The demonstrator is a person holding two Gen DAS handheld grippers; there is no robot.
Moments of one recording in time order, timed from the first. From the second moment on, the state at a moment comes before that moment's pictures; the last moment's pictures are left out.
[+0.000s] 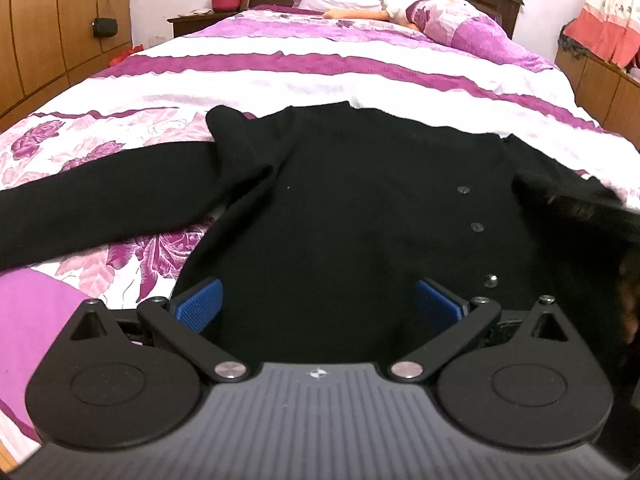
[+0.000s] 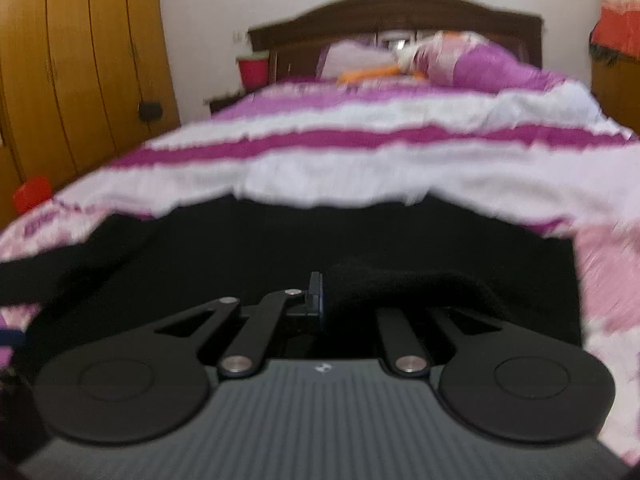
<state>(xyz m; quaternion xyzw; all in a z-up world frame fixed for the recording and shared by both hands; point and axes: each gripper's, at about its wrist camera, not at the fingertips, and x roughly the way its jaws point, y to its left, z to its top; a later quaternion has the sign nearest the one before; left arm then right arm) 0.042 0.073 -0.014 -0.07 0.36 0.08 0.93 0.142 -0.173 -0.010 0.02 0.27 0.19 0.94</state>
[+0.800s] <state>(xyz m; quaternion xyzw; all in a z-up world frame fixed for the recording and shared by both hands) 0.050 0.013 0.005 -0.02 0.35 0.02 0.94 0.041 -0.248 0.006 0.10 0.31 0.19 0.93</state>
